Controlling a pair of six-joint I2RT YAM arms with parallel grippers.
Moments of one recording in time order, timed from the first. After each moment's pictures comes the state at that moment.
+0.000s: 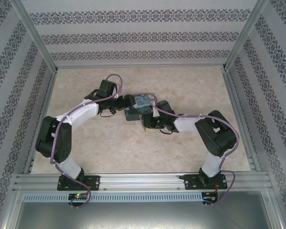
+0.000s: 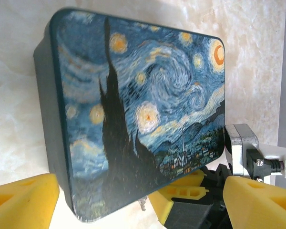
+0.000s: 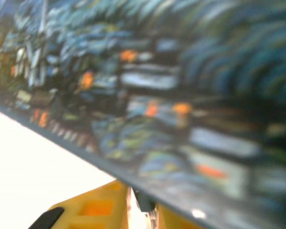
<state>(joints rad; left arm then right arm) -0.34 1.66 1.15 -0.37 0.41 -0.67 0.57 1.78 0.81 0.14 -0.40 0.60</state>
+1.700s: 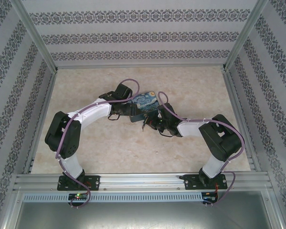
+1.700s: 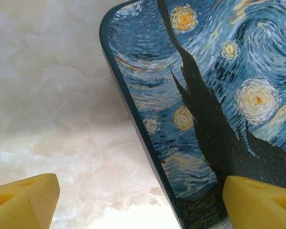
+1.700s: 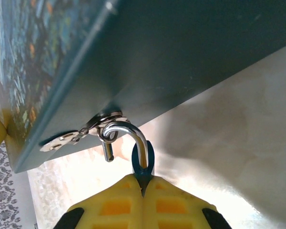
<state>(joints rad) -0.51 1.77 1.26 -0.58 -0.05 -0.44 0.57 1.70 0.70 0.26 -0.32 1.11</state>
